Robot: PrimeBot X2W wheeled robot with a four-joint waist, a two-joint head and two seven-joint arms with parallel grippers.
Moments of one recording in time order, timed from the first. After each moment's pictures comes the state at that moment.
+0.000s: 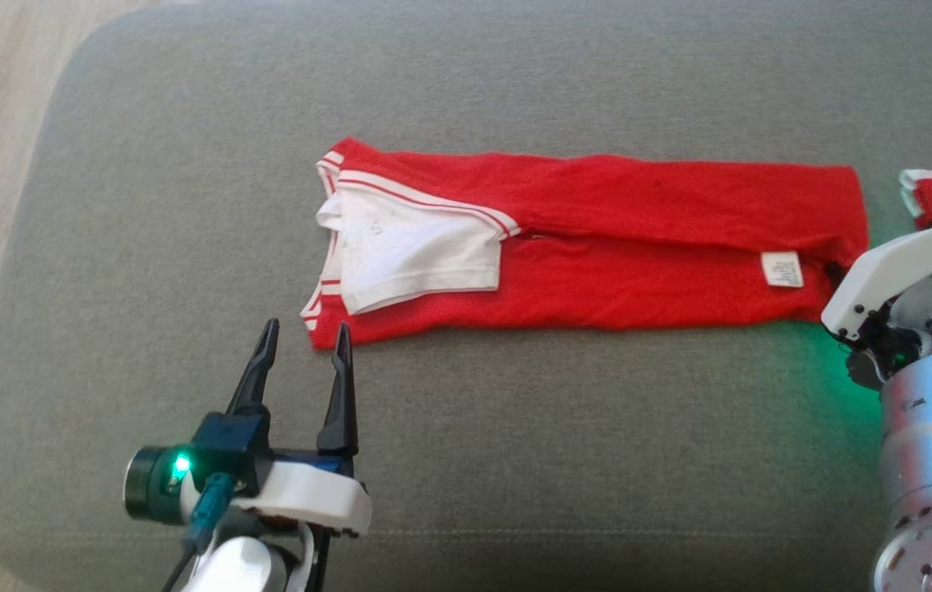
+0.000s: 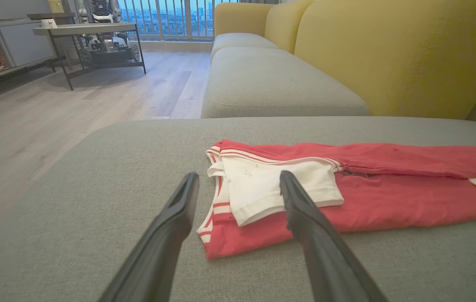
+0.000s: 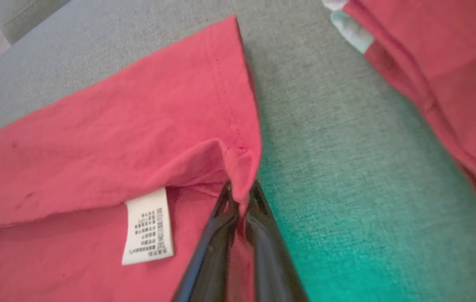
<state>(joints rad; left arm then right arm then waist) -0.08 0.23 -0.56 0.01 -0.32 0.37 -0.25 -0.79 -0.06 -0.77 1.04 -0.22 0.13 0.32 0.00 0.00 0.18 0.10</state>
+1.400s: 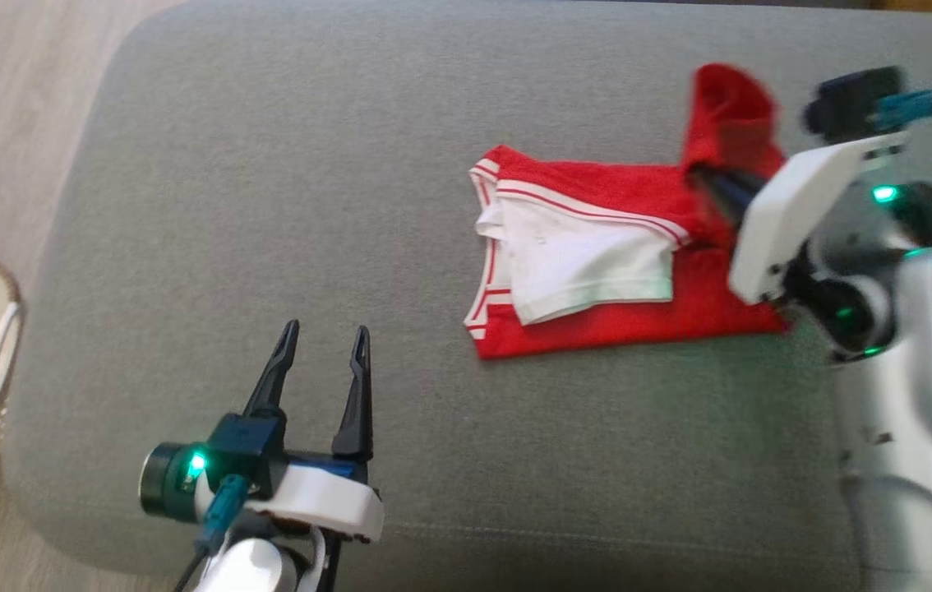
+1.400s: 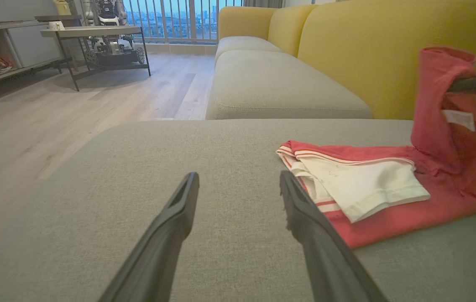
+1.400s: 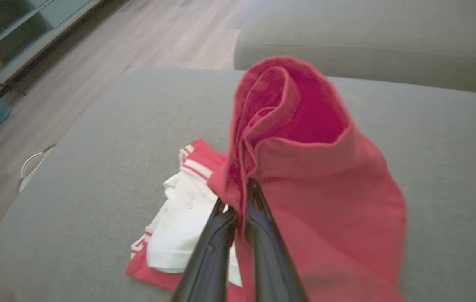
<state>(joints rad) -0.08 0.22 -0.56 0.01 -0.30 0.34 -0.25 -0.56 -0.07 -0.04 0.19 0.34 0.13 0.72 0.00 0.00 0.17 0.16</state>
